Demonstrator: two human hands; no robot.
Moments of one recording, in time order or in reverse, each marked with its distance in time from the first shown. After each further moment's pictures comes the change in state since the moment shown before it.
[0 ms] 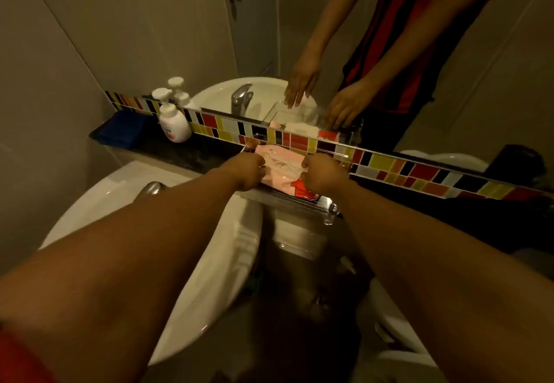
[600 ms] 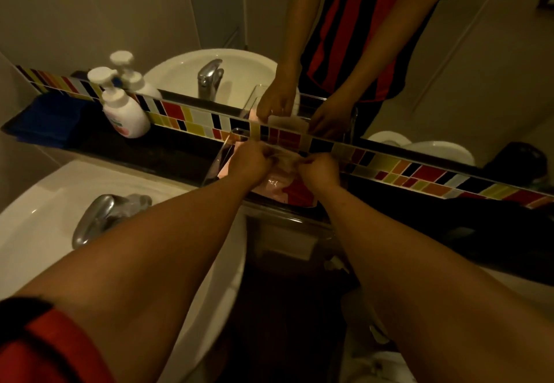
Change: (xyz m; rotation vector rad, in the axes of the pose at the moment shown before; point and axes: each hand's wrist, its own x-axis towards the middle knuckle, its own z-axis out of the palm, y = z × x) left_hand 0.103 -0.003 0.051 -0.568 0.153 0.078; right_hand 0.057 0.015 0.038 0.602 0.167 0.504
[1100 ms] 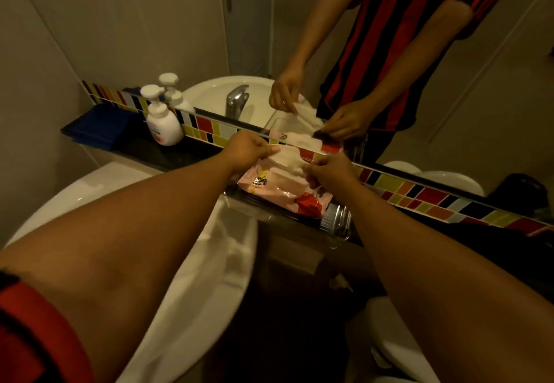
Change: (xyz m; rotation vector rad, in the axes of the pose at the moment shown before) left_hand -0.034 0.029 -0.090 -0.268 -0.018 -0.103; right_hand -0.038 -0.044 -0.049 0.126 -0.190 -0.158
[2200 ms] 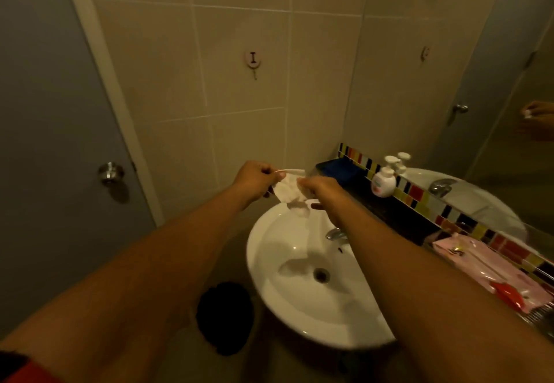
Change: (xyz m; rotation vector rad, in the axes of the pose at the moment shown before) left_hand -0.434 -0.085 -0.242 -0.093 0.839 -0.226; right_hand -0.306 -0.216 0.278 0.157 -0.693 -0.256
